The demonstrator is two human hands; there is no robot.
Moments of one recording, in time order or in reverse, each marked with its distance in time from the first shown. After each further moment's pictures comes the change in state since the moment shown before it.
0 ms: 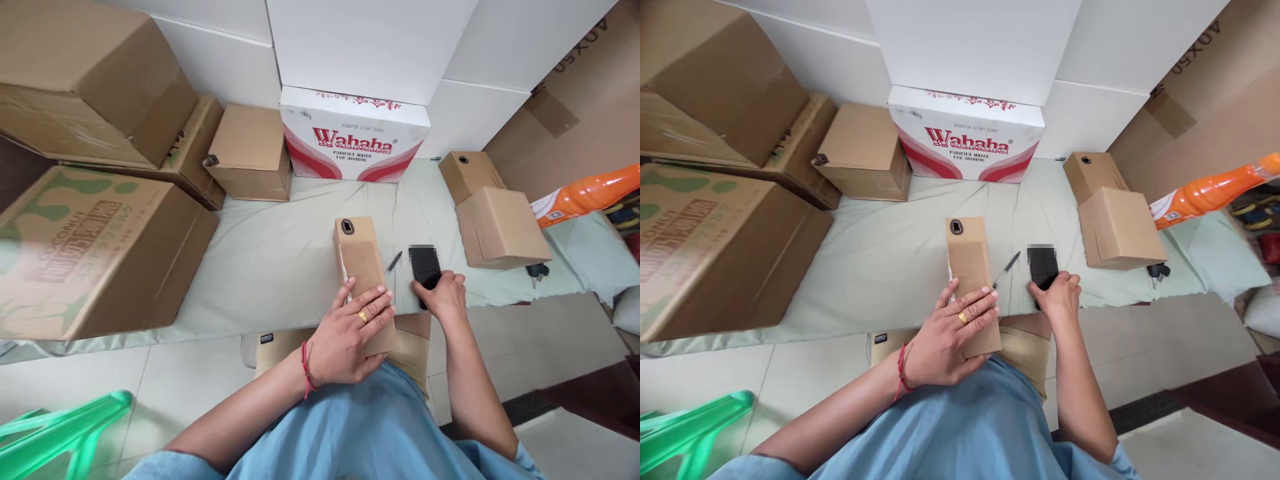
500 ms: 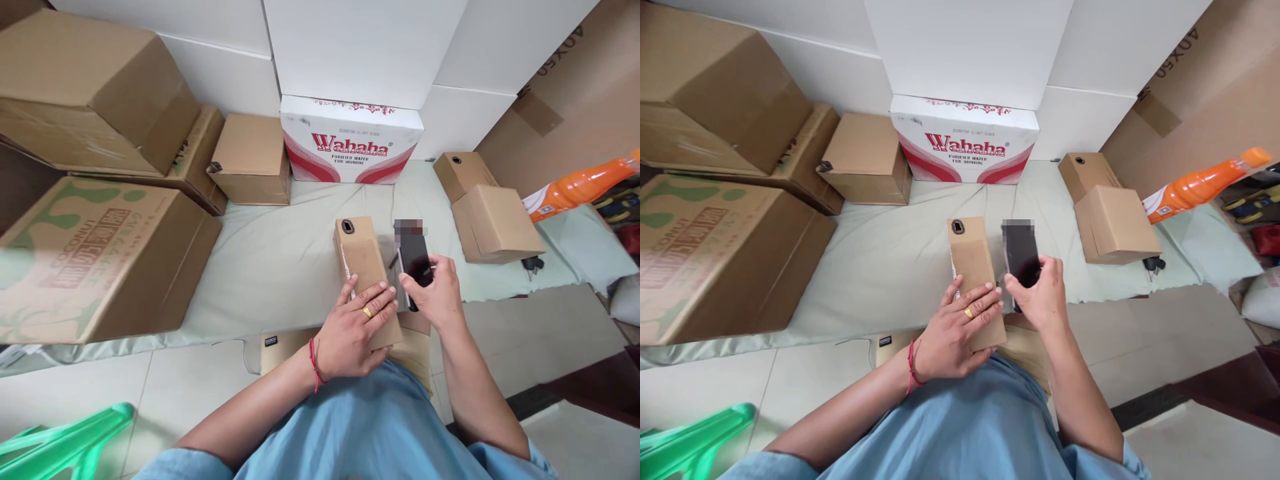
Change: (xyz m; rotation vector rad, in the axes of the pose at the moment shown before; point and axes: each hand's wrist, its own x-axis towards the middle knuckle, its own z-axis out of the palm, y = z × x) left_hand -0.001 -0.003 0.004 0.025 0.016 0.030; right_hand -0.053 -0.060 -0.054 0.508 0.204 -0.260
